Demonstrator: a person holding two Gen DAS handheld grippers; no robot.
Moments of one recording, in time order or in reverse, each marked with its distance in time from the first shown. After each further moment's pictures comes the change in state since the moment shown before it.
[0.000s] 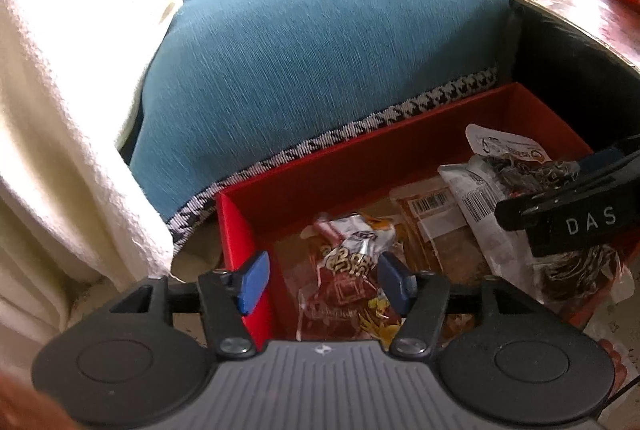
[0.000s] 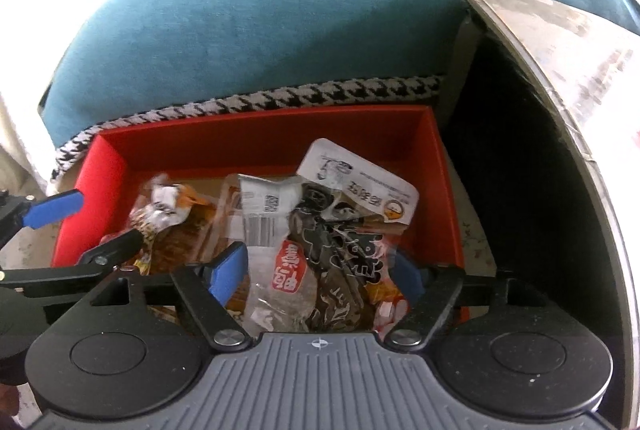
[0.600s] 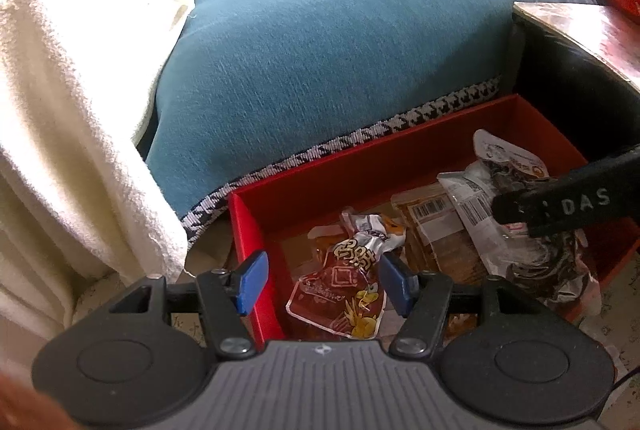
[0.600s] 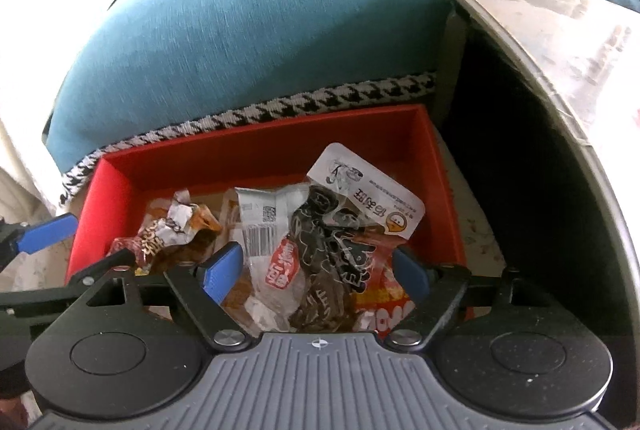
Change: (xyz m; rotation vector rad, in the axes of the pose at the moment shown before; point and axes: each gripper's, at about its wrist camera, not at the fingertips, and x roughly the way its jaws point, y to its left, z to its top) left arm -0.010 0.007 -0.001 -0.025 -0.009 -0.008; right arm 0.004 -0.008 0.002 0.066 -0.023 0.055
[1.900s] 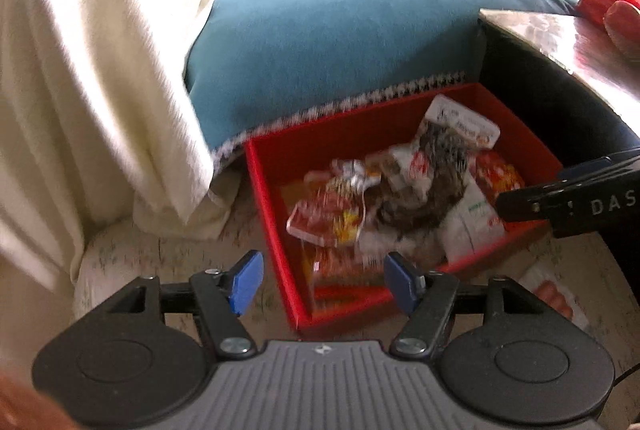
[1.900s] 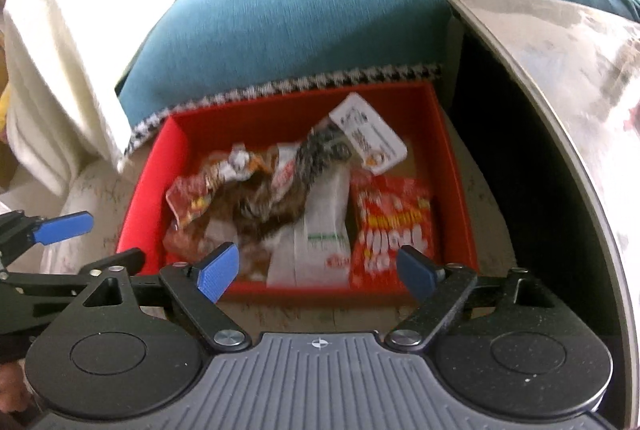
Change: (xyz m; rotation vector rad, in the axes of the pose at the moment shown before) left arm -0.066 0.019 -0.043 -0.056 0.022 -0.065; right arm -0.069 0.024 -0.064 -0.047 -0.023 0.023
